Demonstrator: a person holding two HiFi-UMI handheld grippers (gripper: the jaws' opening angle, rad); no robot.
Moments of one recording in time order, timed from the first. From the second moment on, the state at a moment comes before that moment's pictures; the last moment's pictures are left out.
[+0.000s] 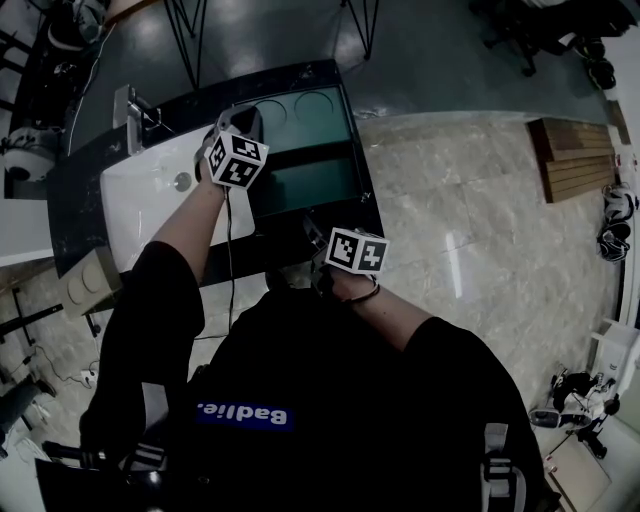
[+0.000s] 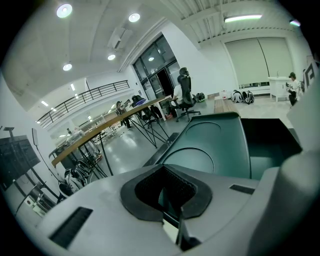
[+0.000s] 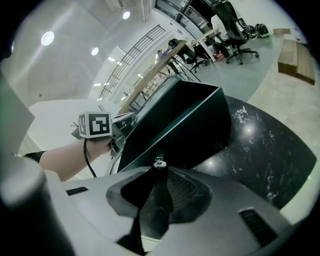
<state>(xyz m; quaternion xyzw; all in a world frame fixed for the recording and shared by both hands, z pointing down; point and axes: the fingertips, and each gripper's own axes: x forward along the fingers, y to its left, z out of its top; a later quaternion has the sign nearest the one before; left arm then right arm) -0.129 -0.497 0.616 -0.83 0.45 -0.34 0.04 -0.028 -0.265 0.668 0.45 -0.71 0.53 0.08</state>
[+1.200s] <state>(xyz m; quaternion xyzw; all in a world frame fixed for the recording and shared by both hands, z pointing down) -0.137 -0.319 0.527 -0.89 0.43 -0.12 -0.08 0.000 -0.196 0.584 0.53 -0.73 0.42 0.01</state>
